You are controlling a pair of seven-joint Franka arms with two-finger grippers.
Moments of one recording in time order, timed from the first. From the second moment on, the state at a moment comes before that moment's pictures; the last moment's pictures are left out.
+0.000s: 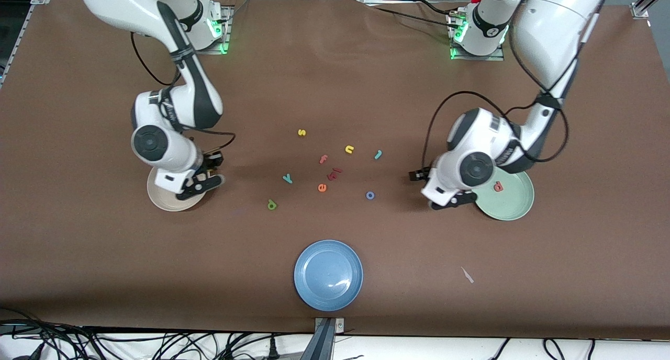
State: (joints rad) left arm -0.11 0.62 -0.35 -1.68 0.08 2.01 -0.72; right arm 0.40 0.45 -0.19 -1.92 0.06 2.18 -0.22
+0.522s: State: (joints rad) left arm -0.33 0.65 -0.35 -1.71 0.08 2.04 -0.63; right arm 0.31 0.48 -0.18 -1.90 0.07 2.19 -0.29
